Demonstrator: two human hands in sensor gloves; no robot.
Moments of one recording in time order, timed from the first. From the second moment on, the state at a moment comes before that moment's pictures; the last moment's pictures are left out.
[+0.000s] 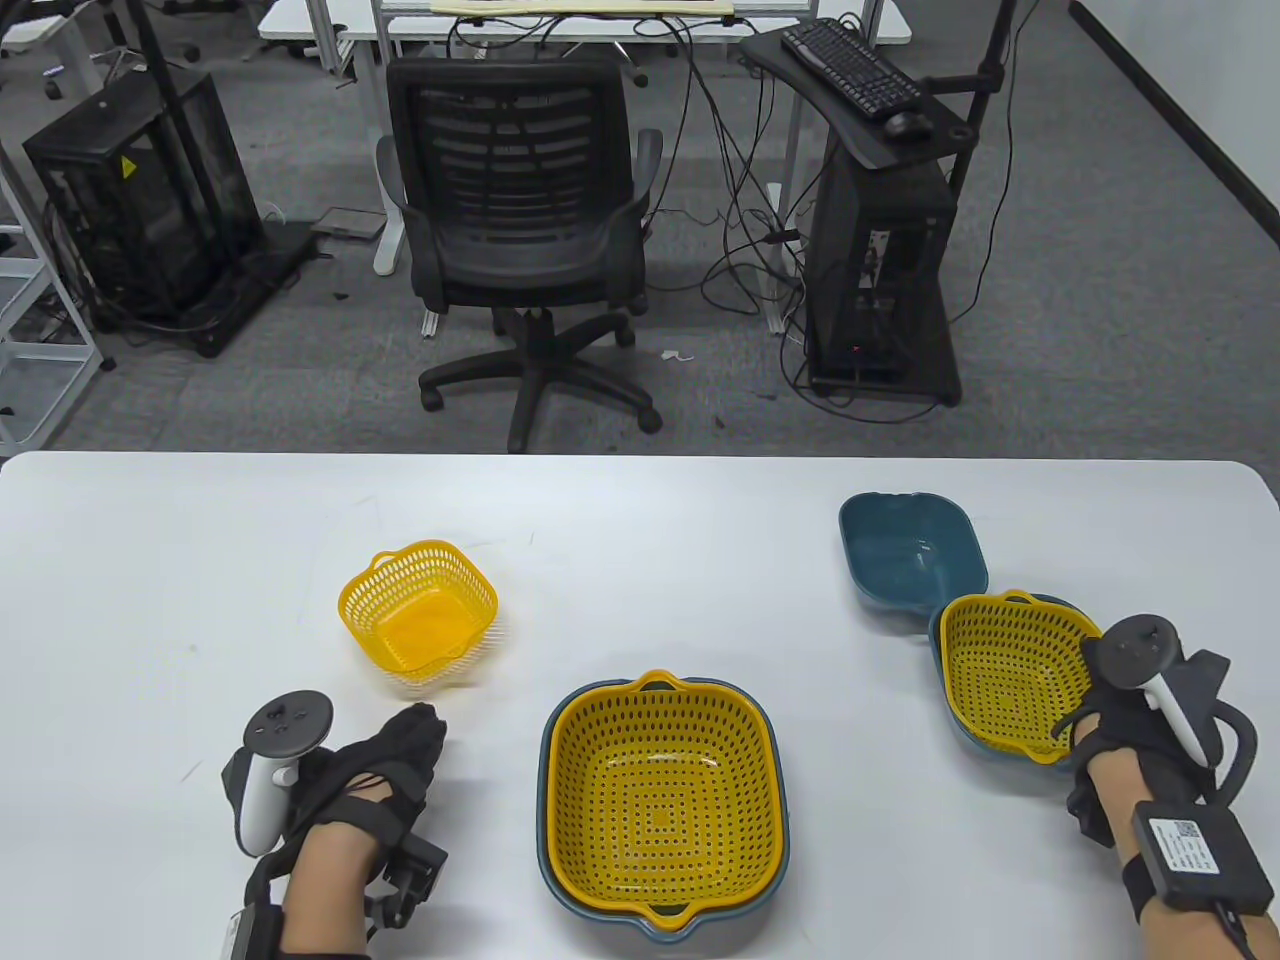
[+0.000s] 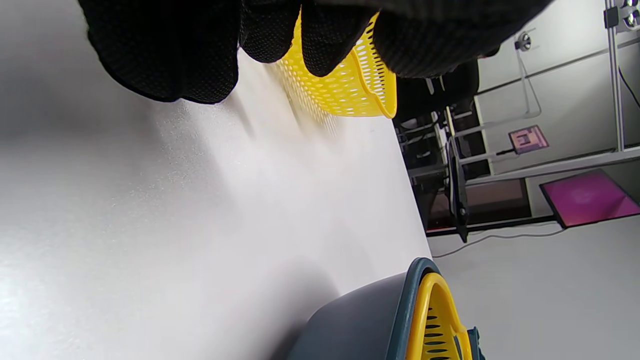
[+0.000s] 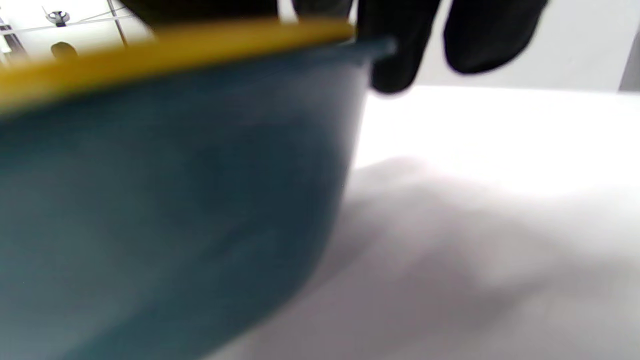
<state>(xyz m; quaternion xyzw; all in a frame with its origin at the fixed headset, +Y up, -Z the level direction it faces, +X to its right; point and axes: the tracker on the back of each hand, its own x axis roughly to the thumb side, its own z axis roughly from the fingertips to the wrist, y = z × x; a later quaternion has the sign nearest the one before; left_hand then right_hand) -0.290 -0.734 -0.352 -0.19 0.12 0.54 0.81 0.411 -0.706 -0.405 -0.26 0.03 0.95 0.15</state>
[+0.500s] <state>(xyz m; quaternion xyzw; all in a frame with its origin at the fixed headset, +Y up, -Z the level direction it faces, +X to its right) -0.295 -0.738 -0.354 -0.20 0.13 0.55 0.80 0.431 -0.720 -0.413 -0.27 0.04 0.93 0.23</state>
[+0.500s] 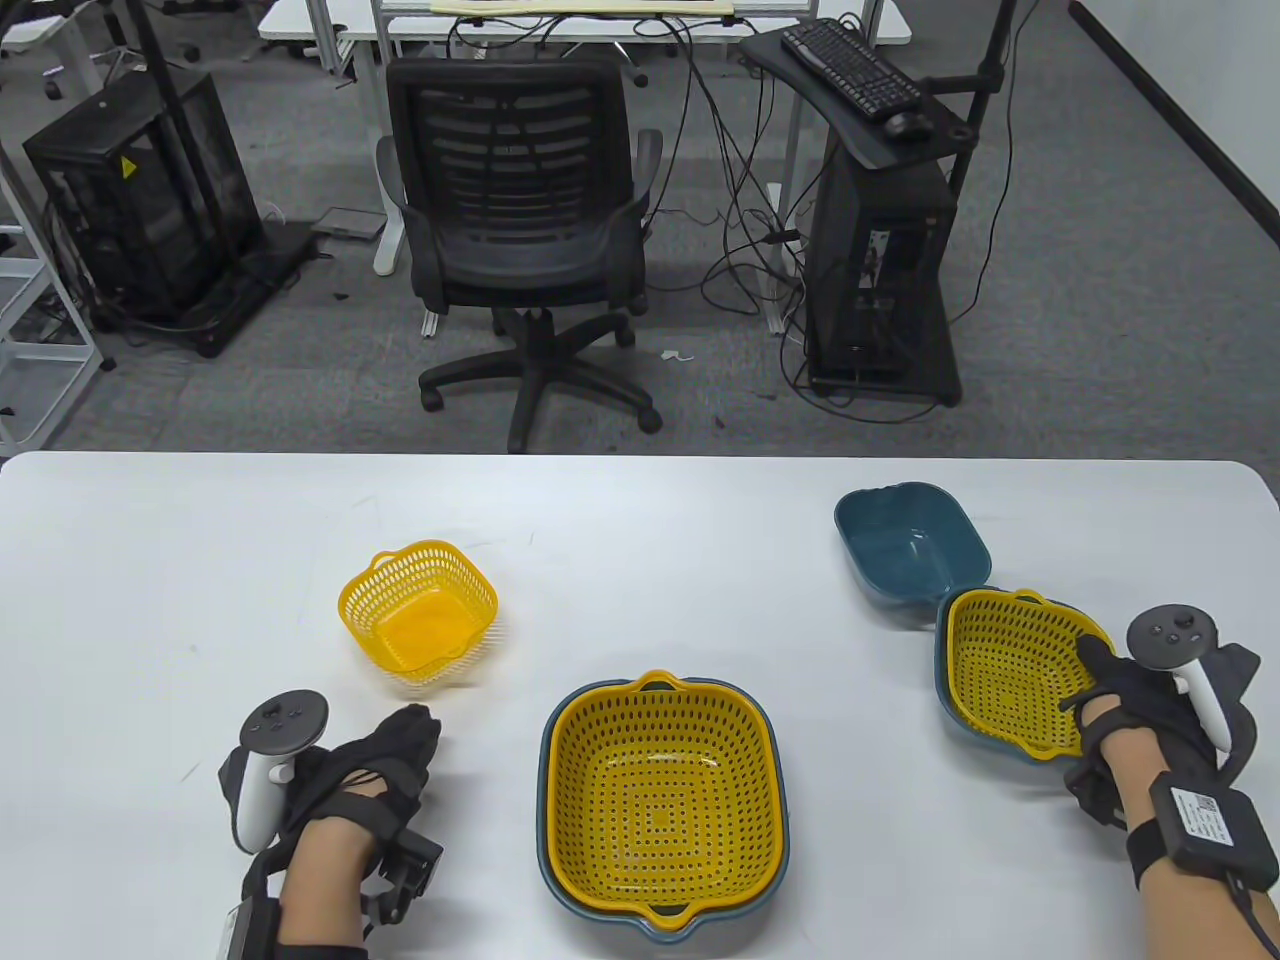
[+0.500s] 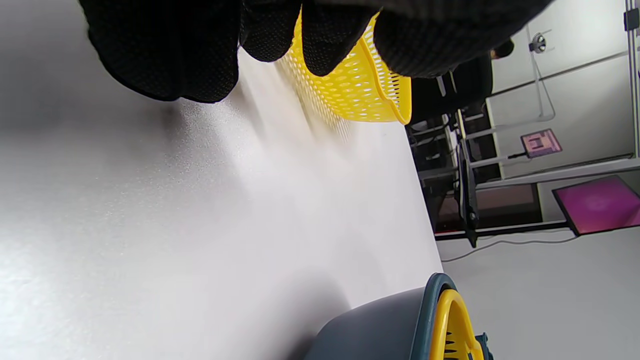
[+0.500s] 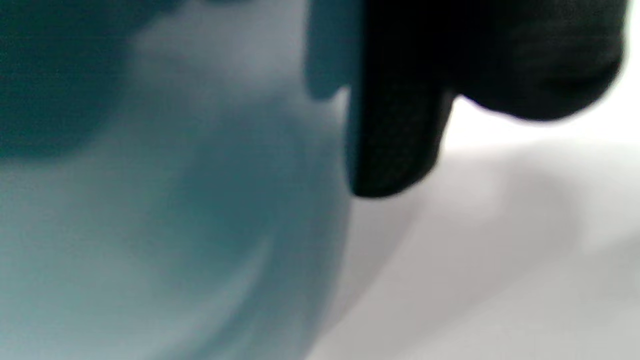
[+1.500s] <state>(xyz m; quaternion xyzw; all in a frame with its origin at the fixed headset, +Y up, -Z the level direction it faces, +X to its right) -0.315 -0.728 -0.345 -0.16 0.13 0.59 0.78 0.123 -0.628 -0.312 0.02 0.03 0.96 0.29</state>
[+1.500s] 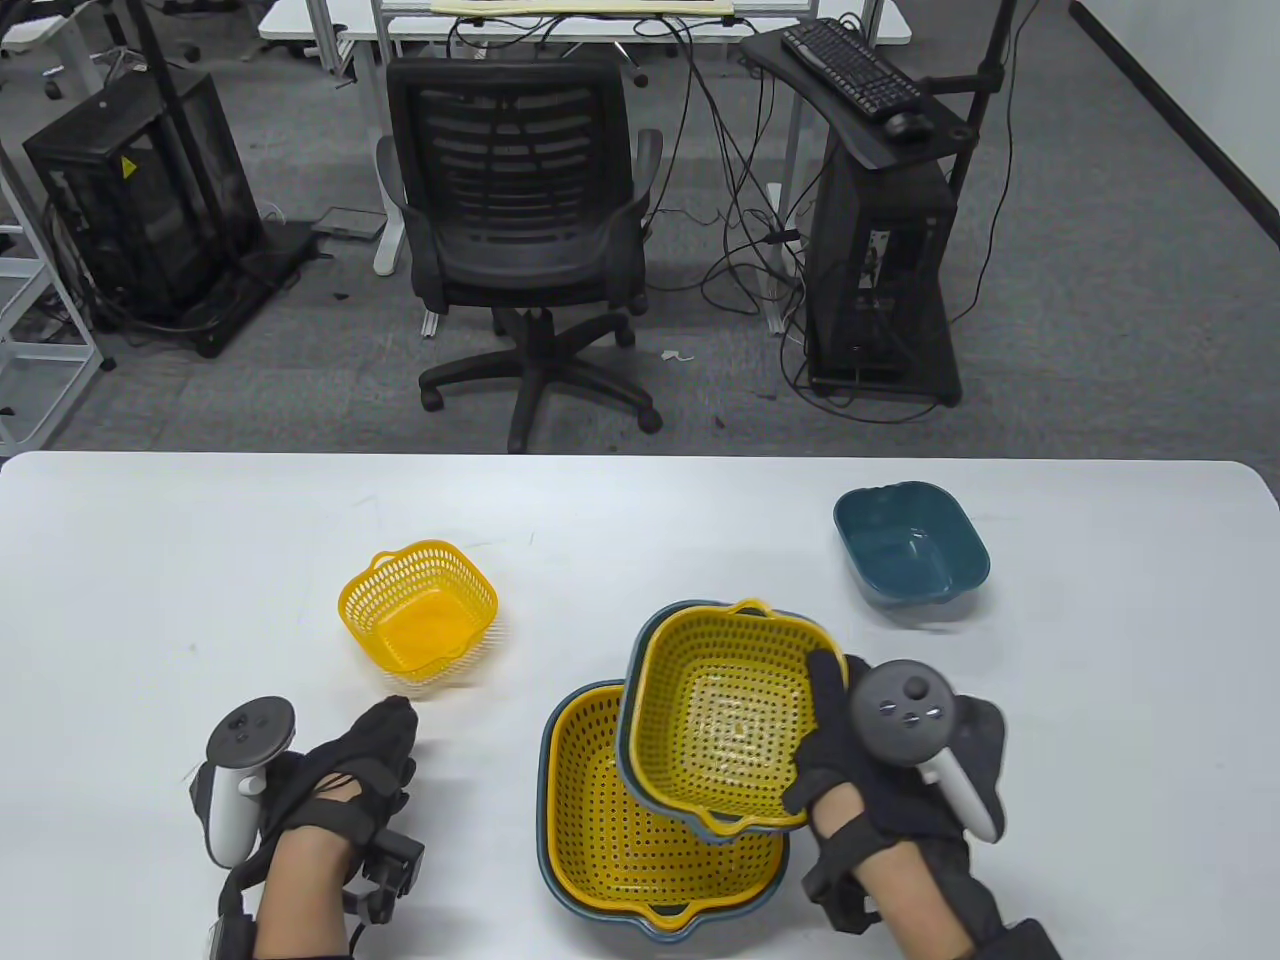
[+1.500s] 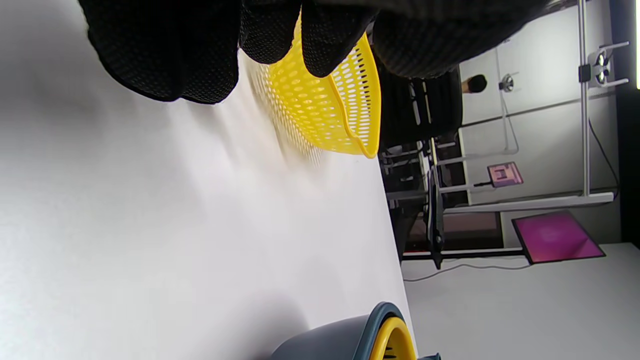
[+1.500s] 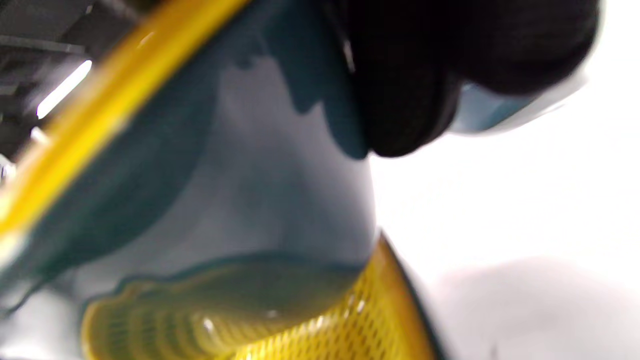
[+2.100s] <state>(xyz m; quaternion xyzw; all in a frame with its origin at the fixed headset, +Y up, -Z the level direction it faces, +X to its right) -0.323 -0.739 -0.347 -0.16 0.16 0.58 0.78 0.069 -0.710 -0.324 -0.02 0.18 0.98 0.11</state>
